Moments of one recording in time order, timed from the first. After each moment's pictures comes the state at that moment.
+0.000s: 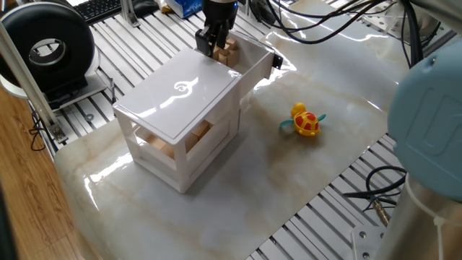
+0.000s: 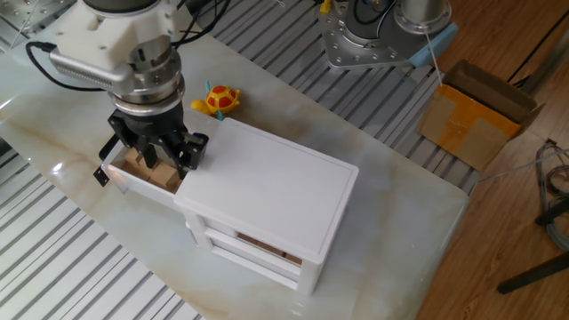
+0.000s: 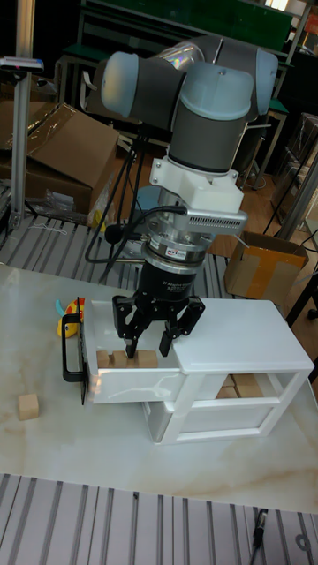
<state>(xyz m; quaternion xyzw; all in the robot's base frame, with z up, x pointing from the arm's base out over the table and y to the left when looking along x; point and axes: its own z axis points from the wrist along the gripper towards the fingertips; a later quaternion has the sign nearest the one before) 0.638 0.002 0.170 -0.15 0.99 0.00 0.06</state>
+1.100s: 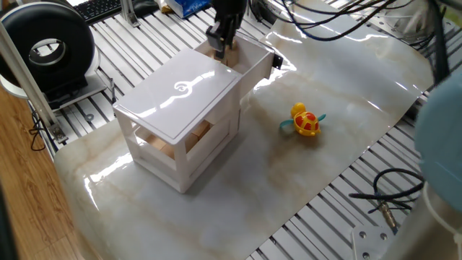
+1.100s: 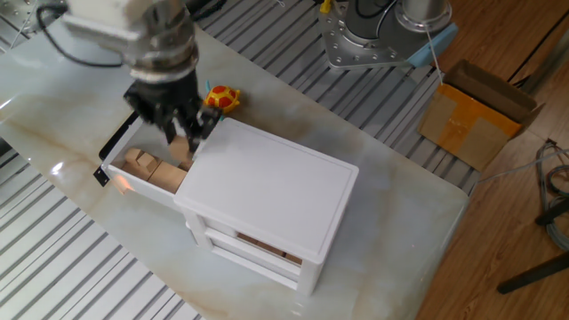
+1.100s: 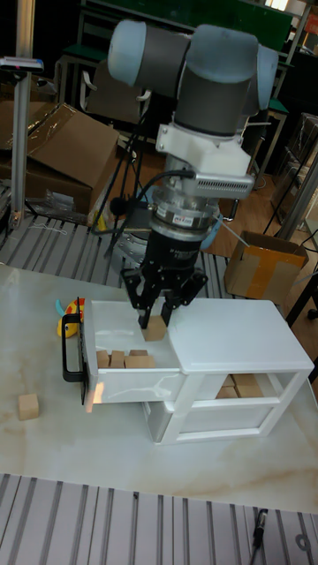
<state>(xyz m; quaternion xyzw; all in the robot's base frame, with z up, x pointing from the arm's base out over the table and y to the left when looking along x) 0.589 0.001 0.210 -0.18 0.98 0.00 0.04</state>
